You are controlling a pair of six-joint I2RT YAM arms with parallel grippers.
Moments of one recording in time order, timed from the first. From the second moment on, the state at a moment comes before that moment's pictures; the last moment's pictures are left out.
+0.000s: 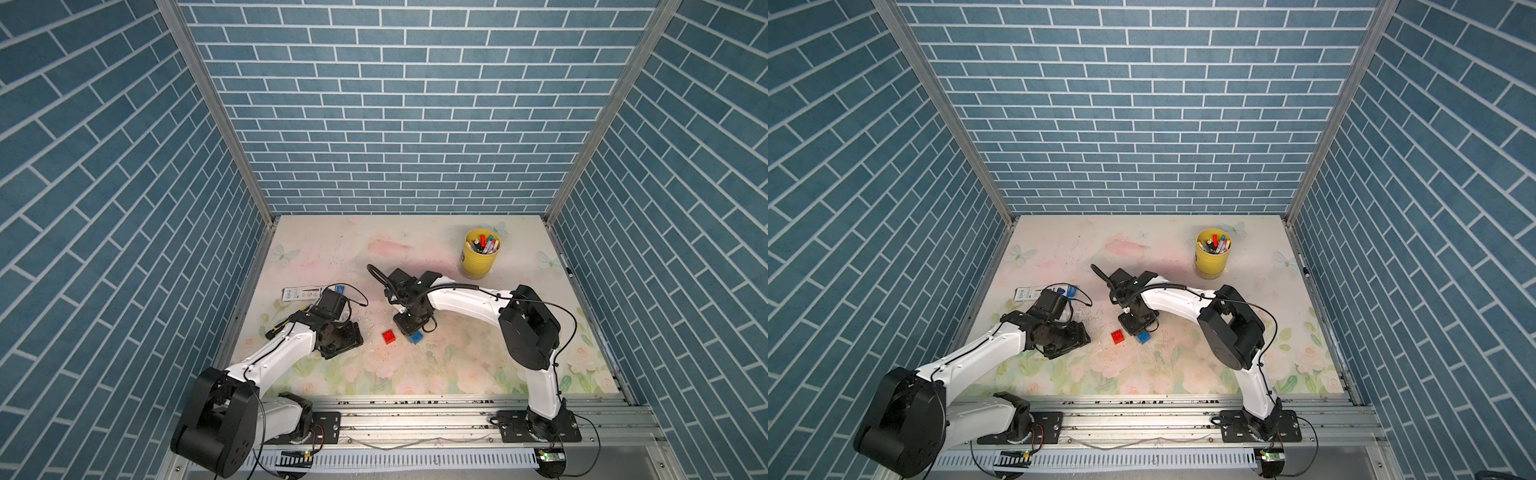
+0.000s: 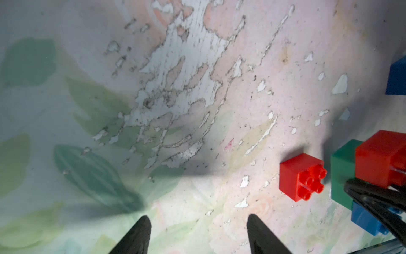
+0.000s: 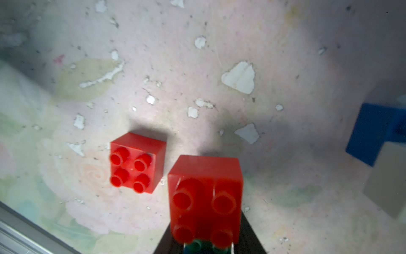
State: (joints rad) left arm -0.36 1.20 0.59 -0.64 0.22 -0.68; right arm 0.98 2.02 1.55 -0.92 -0.08 0.22
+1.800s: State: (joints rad) left arm -0.36 1.12 0.53 -0.64 0.25 -0.68; right arm 1.08 2.16 1.75 -0.97 -0.08 0.50
